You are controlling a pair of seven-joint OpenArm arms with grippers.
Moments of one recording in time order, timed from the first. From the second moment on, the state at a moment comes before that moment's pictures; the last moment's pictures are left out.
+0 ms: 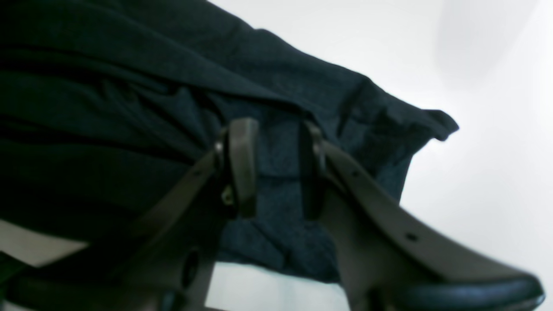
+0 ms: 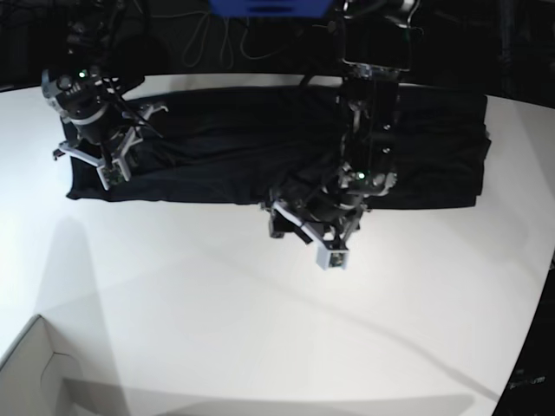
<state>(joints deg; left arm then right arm) -3.9 7.9 4.0 85.3 -12.8 -4.5 44.3 -19.2 -1.9 22.4 113.8 -8.2 39.9 -43.0</state>
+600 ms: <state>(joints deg) -6.2 7.7 4.0 76.7 -12.5 2.7 39.8 -21.5 -2.0 22.5 113.8 -8.0 39.9 -43.1</state>
